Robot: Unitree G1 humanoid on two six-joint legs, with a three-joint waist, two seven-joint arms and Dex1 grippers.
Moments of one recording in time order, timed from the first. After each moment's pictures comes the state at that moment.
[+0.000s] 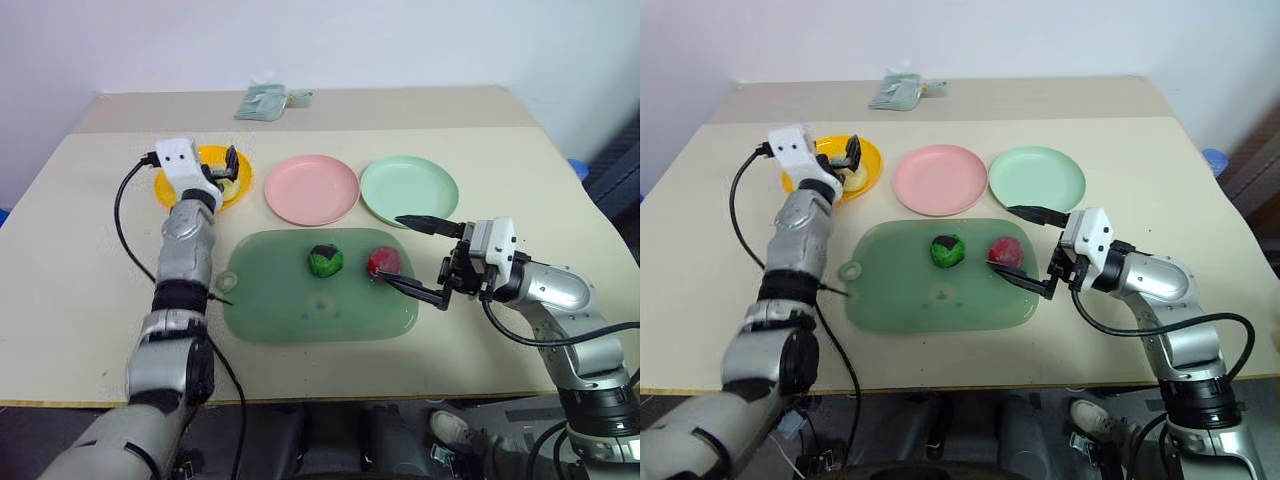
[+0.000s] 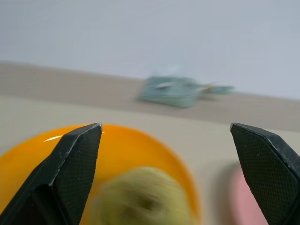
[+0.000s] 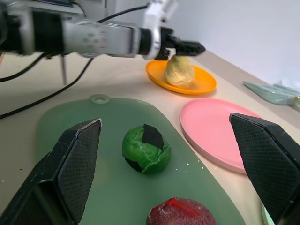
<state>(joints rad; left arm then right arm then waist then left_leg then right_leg) -0.69 0.25 0.23 0.48 -0.28 -0.02 -0.20 -0.22 -0.63 -0.06 -0.28 0.47 0.13 0.99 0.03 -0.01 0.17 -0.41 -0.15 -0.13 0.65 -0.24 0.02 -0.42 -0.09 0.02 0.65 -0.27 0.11</state>
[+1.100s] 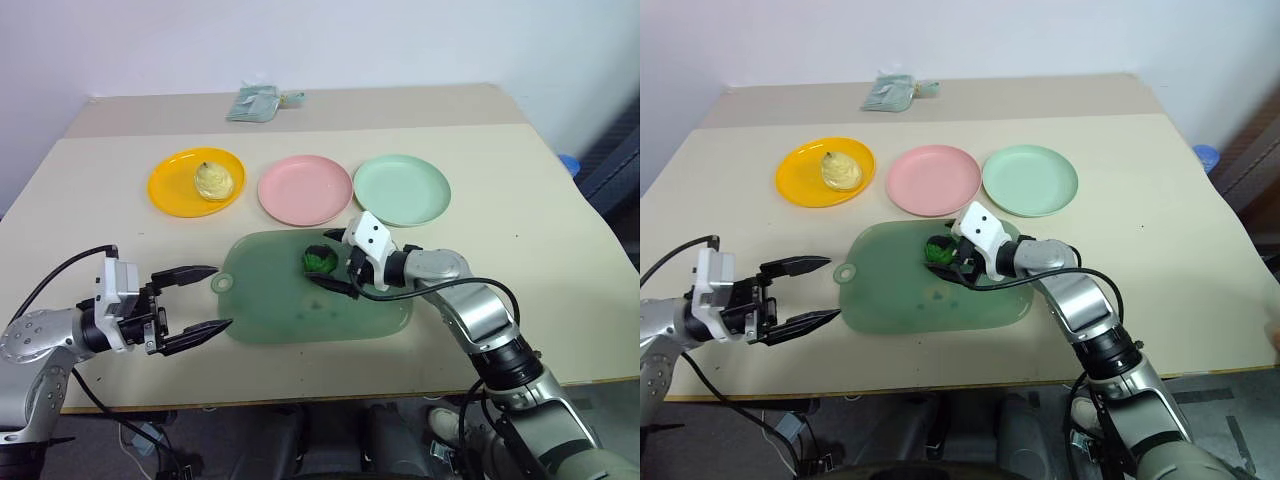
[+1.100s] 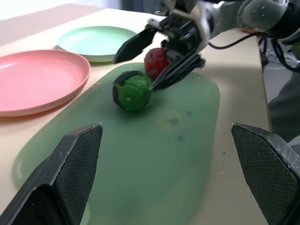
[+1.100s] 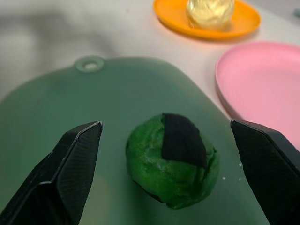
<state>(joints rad) 0.10 0.77 0.30 -0.25 -0.67 0.17 -1.23 -0.53 -0.39 0.32 -0.09 0.17 0.48 0.75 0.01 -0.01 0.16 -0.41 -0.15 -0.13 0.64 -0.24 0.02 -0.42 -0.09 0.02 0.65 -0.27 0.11</state>
